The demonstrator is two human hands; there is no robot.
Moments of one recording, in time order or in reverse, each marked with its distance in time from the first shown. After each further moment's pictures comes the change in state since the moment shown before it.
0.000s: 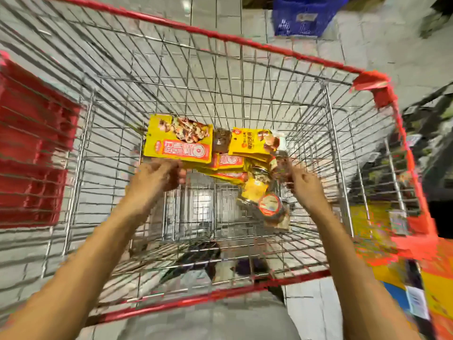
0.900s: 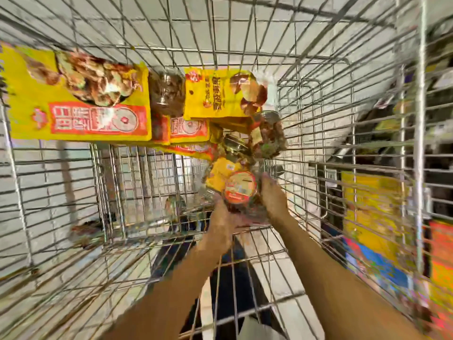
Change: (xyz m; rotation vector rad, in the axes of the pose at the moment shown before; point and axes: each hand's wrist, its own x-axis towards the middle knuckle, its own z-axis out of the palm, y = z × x) left_hand 0.109 -0.221 0.237 -0.415 -0.099 -0.705; right_hand 0.130 0.171 0.093 -0.271 -0.161 0.444
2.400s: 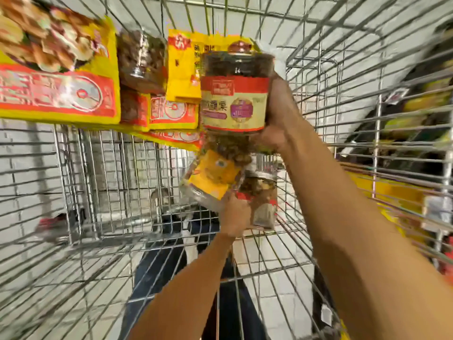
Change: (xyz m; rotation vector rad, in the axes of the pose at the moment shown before) left_hand 0.120 -0.073 0.017 0.906 0.077 0.162; right_hand 0.062 -0.130 -0.051 0.983 -0.559 0.054
